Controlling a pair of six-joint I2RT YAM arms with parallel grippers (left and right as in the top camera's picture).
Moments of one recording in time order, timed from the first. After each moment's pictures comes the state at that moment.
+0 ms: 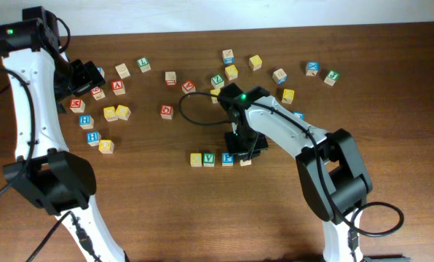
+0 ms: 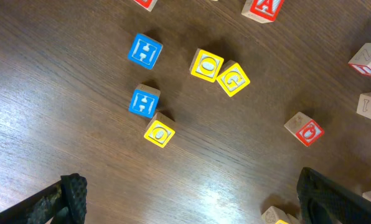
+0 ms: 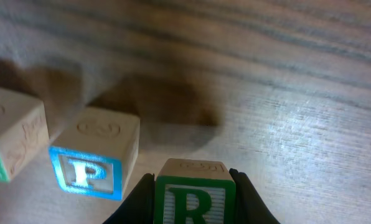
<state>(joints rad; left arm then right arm) 0.20 2.19 2.37 -1.63 0.00 -0.36 0.52 2.10 1.56 -1.12 -0.12 0.36</state>
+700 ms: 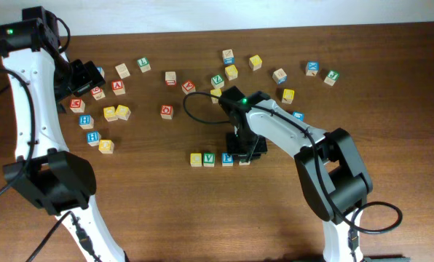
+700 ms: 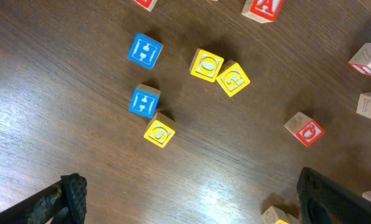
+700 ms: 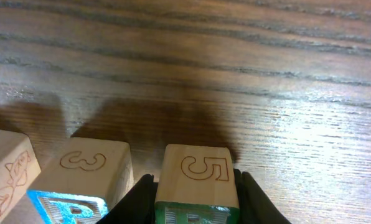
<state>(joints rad) 0.20 2.19 2.37 -1.63 0.00 -0.36 0.52 2.10 1.50 -1.05 -0.12 0.47</state>
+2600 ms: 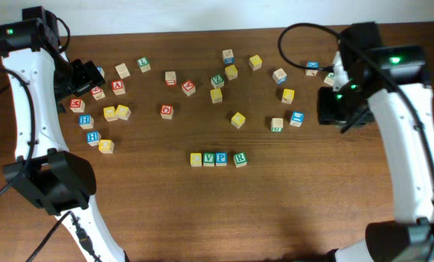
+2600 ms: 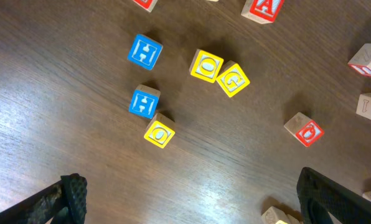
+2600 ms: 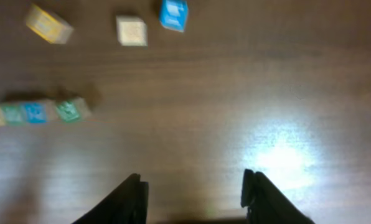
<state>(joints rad) 0.20 2.19 2.37 -1.63 0.00 -0.36 0.08 1.69 1.83 -1.58 0.02 0.20</state>
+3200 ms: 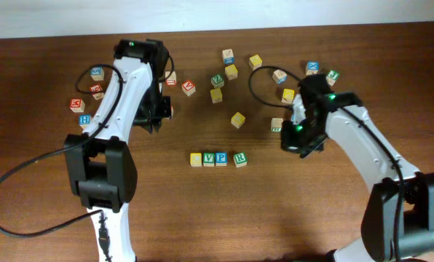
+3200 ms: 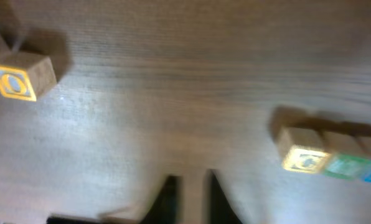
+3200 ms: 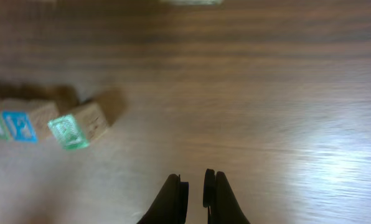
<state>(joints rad) -0.21 2.19 1.99 -1.59 -0.06 -0.29 0.15 1.71 1.23 -1.00 -0.25 0.27</state>
